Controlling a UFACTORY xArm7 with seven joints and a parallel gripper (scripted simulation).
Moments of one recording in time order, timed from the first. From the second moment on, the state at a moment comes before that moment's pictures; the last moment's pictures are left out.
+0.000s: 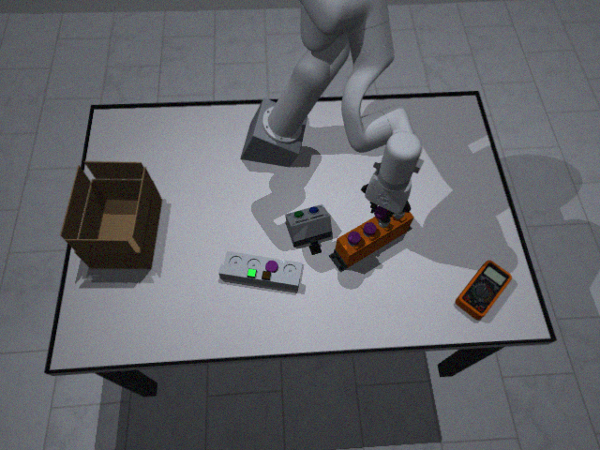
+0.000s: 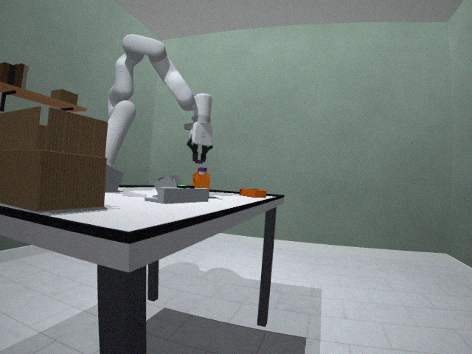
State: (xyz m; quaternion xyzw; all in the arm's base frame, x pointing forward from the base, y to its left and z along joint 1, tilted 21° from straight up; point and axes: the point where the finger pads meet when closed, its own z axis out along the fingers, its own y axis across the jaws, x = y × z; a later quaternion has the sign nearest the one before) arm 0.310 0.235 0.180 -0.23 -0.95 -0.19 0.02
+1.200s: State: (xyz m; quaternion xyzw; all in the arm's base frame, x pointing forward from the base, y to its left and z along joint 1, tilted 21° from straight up) arm 0.283 0.300 0.178 -0.23 -0.95 -0.18 0.02
